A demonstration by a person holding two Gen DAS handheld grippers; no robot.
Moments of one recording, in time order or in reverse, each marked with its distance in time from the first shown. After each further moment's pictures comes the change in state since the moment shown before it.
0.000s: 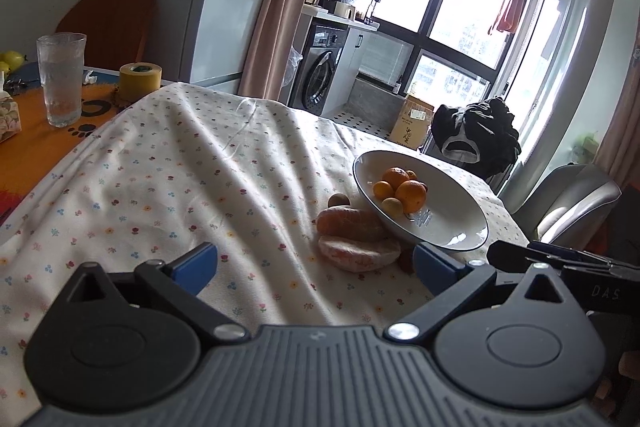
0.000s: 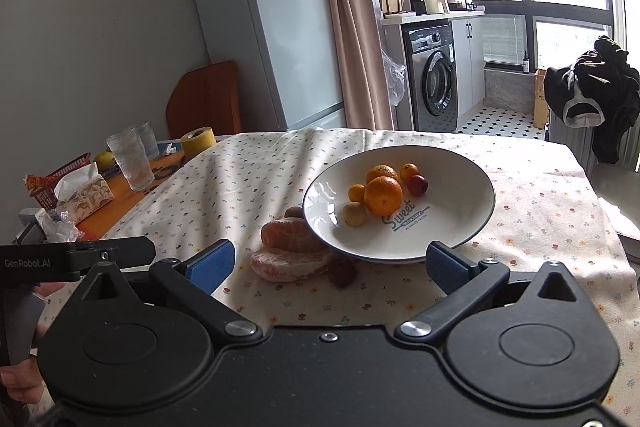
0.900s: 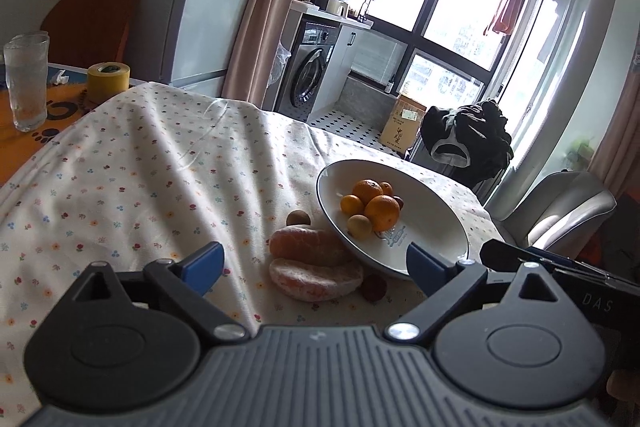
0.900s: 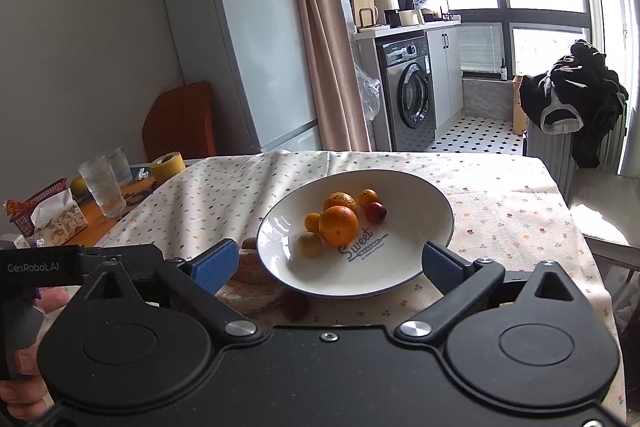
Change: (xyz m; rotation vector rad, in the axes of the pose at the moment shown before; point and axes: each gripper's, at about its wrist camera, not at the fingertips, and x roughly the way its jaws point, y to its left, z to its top) left arm 0.031 -0.037 0.020 -0.016 0.007 -0.023; right arm 0.002 -0.031 0.018 0.032 -0.052 -0.053
